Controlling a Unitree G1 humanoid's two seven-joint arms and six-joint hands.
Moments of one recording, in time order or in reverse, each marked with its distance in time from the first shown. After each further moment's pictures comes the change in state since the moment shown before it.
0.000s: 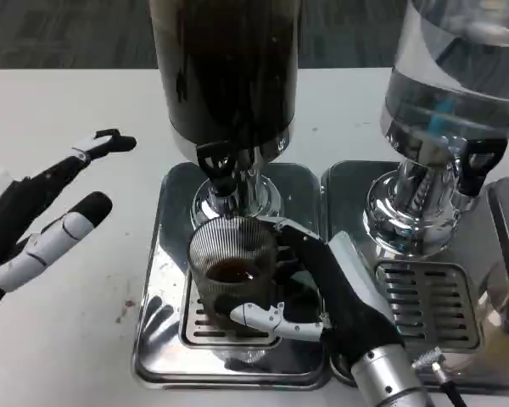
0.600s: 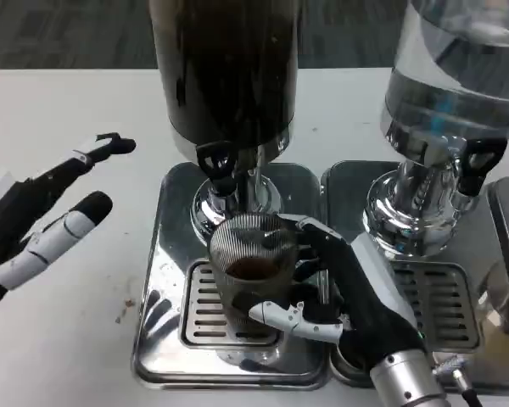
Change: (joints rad) left arm -0.028 0.004 -0.012 0.051 0.000 -0.008 -0.012; right arm 0.048 -0.014 -0.039 -0.059 -0.013 0.000 -0.006
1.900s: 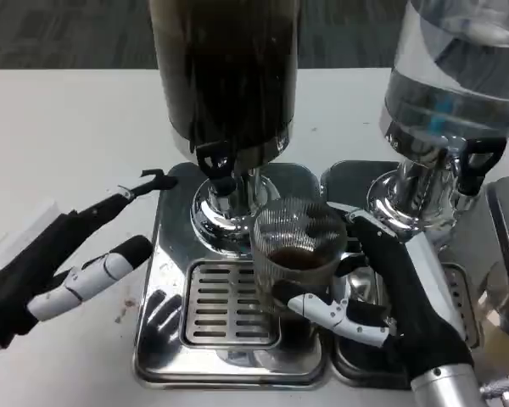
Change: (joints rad) left arm 0.031 0.005 -0.080 0.018 0.036 -0.085 -0.018; right arm 0.139 -0.012 -0.070 -0.193 0.029 0.008 0.002
